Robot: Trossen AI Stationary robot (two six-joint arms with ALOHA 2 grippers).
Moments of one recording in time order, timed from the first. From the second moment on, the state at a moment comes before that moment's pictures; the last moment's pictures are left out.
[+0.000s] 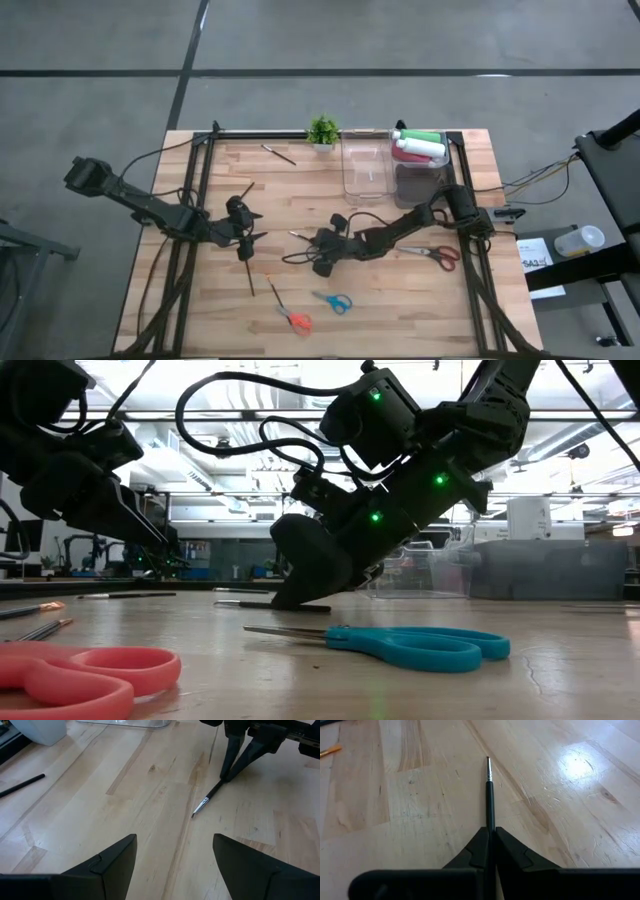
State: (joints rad) left arm -0.34 0.91 0.20 -0.03 -0.55 -0.37; right arm 0.21 2.15 1.08 0.33 0.46 0.39
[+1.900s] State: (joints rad) left arm -0.34 0.90 0.20 -0.03 -0.55 -0.37; right arm 0.22 2.06 1.07 0.25 0.49 0.38
